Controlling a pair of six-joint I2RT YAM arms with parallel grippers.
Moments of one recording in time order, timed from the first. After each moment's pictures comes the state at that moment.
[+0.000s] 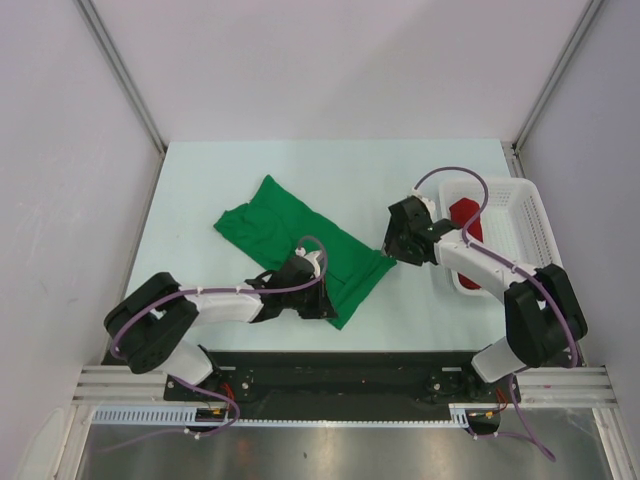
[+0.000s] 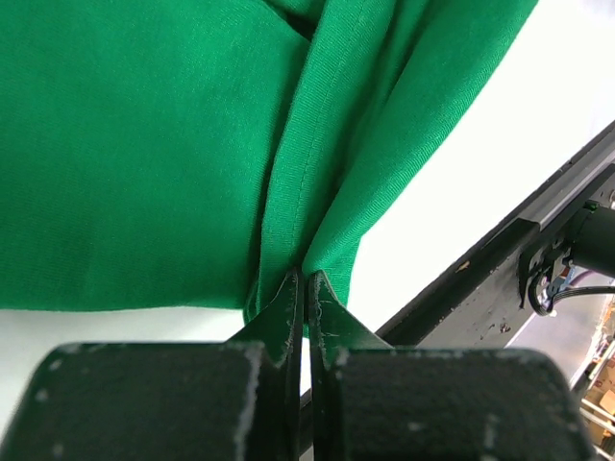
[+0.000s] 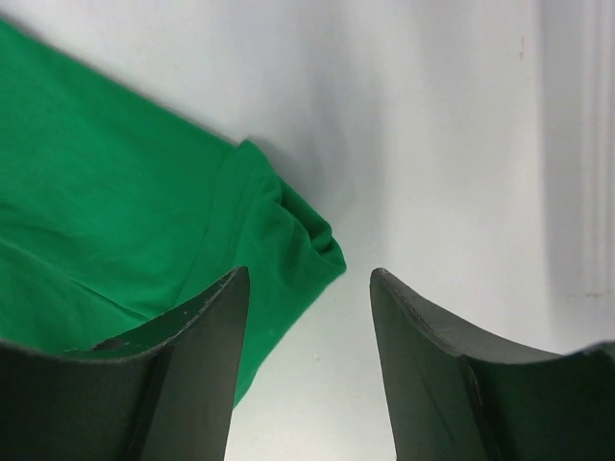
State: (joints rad) left arm -0.84 1.49 0.56 0.12 0.24 -0.83; right arm 0.52 1.50 1.01 -0.50 0.21 0.73
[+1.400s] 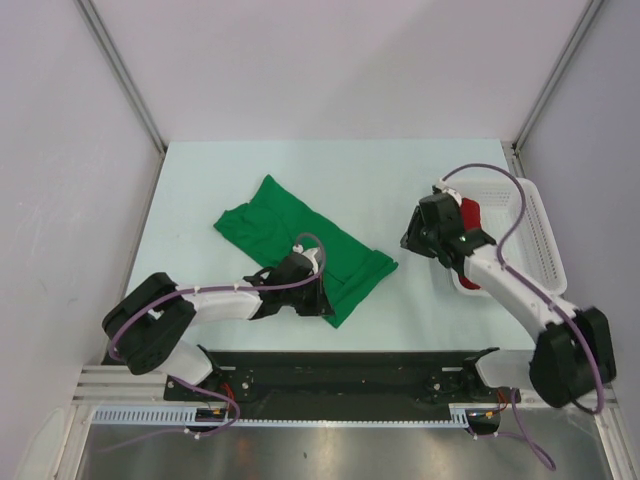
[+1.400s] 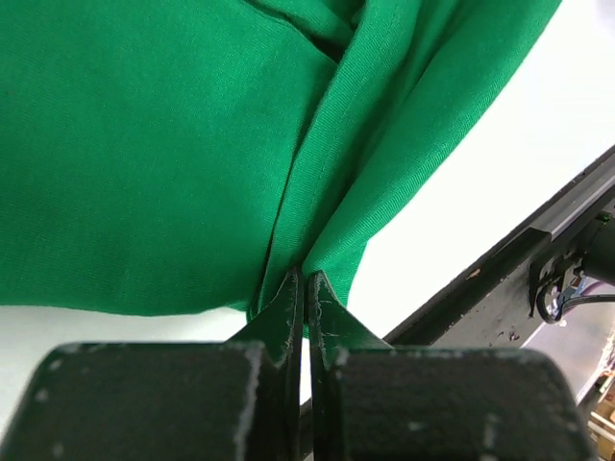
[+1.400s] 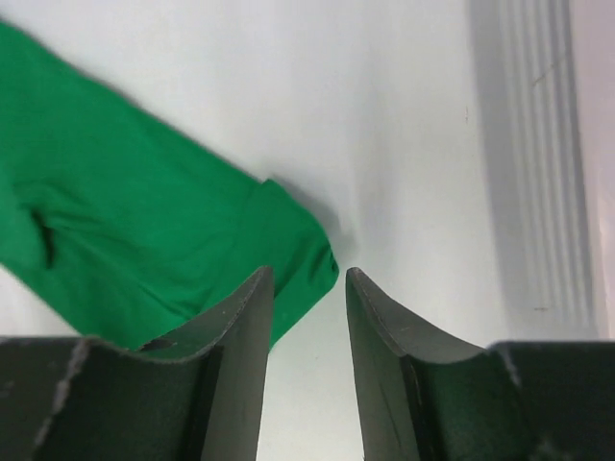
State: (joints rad) left arm -0.82 1.47 0.58 0.06 0.22 -0.80; right arm 0.42 1.32 0.94 -0.44 0.15 0.66
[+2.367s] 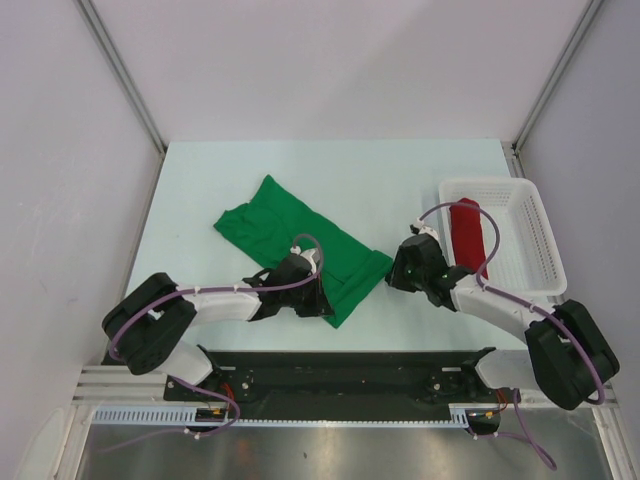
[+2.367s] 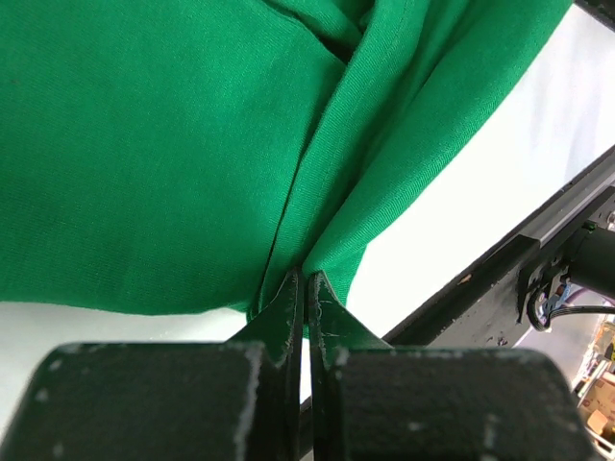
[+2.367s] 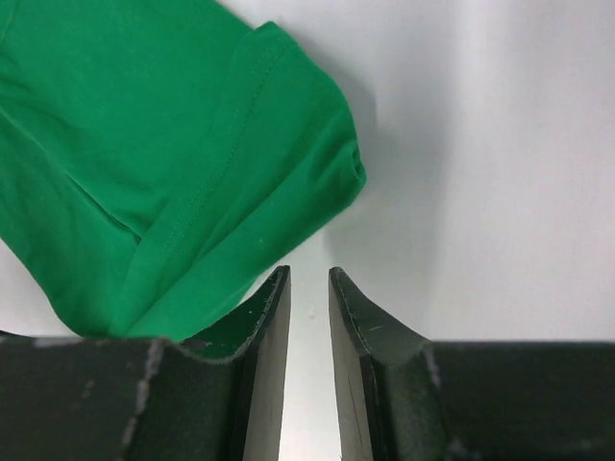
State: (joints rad) left arm -0.81 1.47 0.56 0.10 0.22 -0.85; right arm 0.57 1.26 0.58 -0.13 0.09 0.71
